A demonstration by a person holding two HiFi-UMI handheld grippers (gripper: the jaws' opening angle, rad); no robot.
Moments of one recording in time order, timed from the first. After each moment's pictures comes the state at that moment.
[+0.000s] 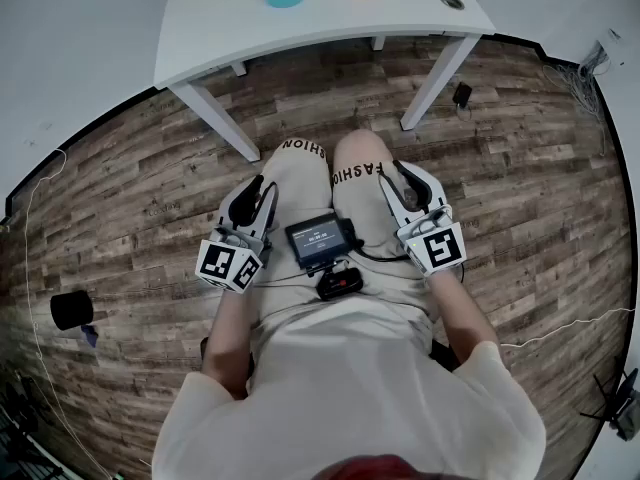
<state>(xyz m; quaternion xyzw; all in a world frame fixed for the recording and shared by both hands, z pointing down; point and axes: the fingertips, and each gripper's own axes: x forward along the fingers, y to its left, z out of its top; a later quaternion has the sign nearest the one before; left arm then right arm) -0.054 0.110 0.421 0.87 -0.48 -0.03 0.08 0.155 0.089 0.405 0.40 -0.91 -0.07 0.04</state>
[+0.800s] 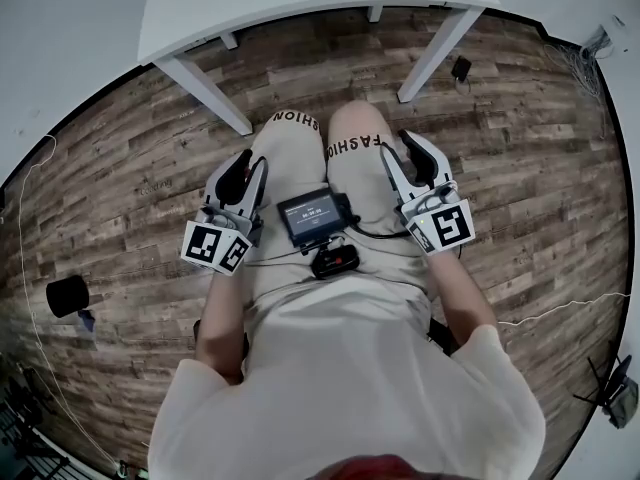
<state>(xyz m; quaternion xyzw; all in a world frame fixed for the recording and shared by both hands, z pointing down) -0.056 0.110 0.412 0.87 -0.48 -0.04 0.08 0.163 0.086 0.394 0.40 -0.91 -0.04 -0.01</state>
